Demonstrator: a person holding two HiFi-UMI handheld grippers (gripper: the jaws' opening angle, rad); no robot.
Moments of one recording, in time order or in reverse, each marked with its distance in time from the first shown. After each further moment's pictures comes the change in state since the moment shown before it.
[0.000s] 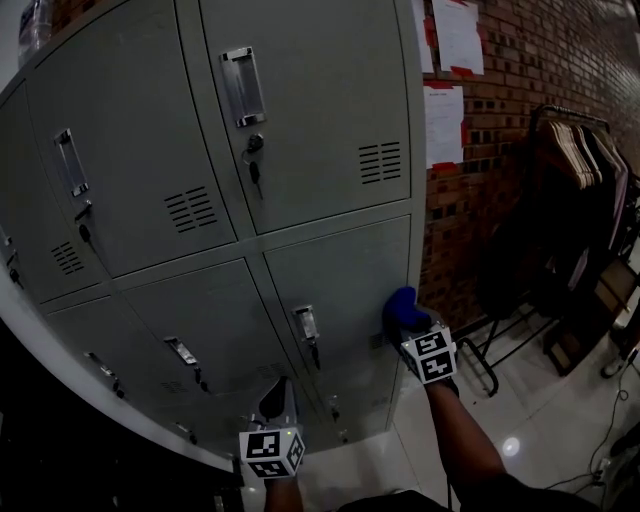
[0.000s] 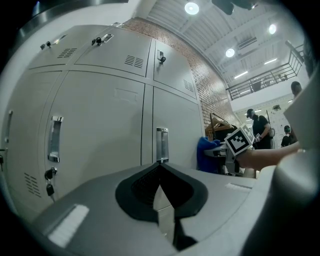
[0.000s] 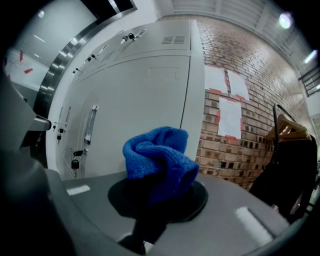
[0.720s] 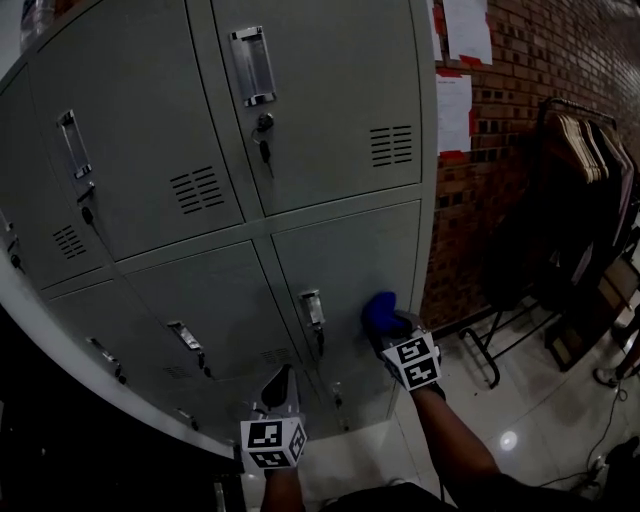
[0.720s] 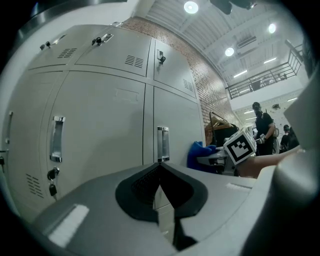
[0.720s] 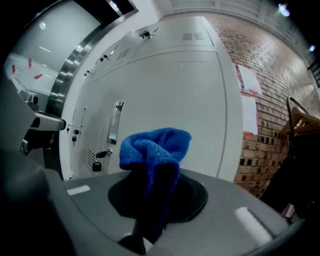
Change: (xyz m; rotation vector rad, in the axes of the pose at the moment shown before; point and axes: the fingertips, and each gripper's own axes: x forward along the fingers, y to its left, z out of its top) left arm -0.005 0.002 -0.002 0.010 0.008 -0.005; right arm 0.006 0.075 -0.008 0.000 -0.008 0.132
